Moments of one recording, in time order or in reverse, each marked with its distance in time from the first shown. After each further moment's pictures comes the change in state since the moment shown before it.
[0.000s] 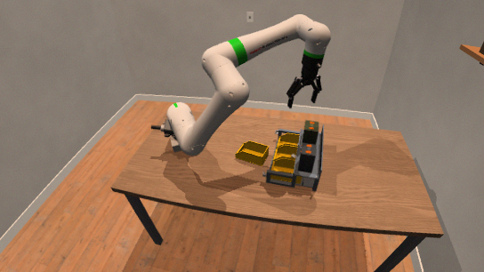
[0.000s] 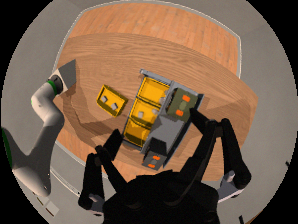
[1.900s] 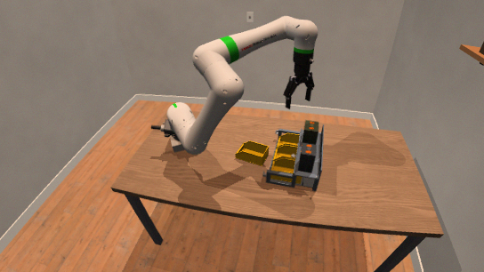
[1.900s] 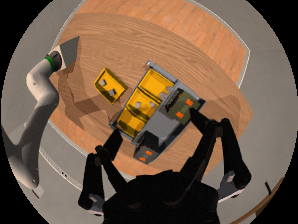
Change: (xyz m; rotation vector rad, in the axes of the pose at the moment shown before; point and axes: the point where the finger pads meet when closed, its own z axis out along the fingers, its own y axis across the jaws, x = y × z) arm 0.014 -0.012 0.004 -0.002 -0.144 -0.206
